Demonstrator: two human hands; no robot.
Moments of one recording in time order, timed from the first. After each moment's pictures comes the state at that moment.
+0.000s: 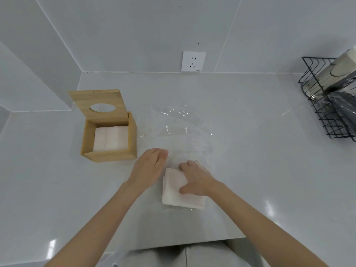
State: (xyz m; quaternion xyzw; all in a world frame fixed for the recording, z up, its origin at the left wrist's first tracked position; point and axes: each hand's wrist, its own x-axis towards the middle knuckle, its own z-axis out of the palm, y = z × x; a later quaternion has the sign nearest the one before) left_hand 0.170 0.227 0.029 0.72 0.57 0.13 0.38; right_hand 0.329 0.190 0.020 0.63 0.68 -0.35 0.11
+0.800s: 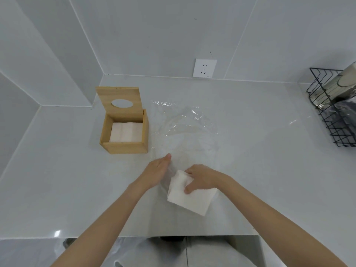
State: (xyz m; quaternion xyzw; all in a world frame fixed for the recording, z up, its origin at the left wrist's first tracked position) left_hand 0.158 0.200 0.027 0.56 0.59 0.13 0.57; right_hand 0.325 0.185 0.049 0.57 0.66 -0.47 0.13
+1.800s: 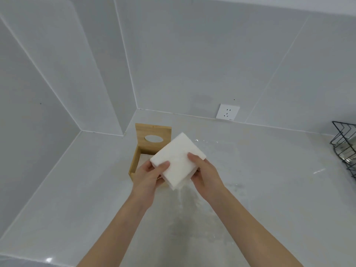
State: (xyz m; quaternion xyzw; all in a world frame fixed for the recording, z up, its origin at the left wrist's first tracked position) left_hand 0.105 0.230 0.103 0.26 0.51 0.53 0.63; right_hand 0.254 0.250 0.099 0.47 0.17 -0.71 -0.50
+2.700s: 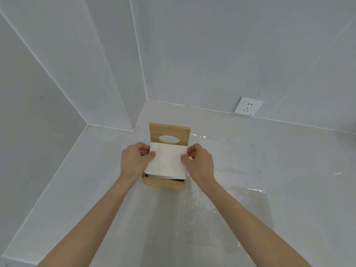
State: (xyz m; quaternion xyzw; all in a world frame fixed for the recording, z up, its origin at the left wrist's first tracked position) left_hand 0.024 0.315 0.071 0.50 0.75 0.31 0.31; right_hand 0.195 0.312 0.067 0.69 0.54 -0.36 -0.30
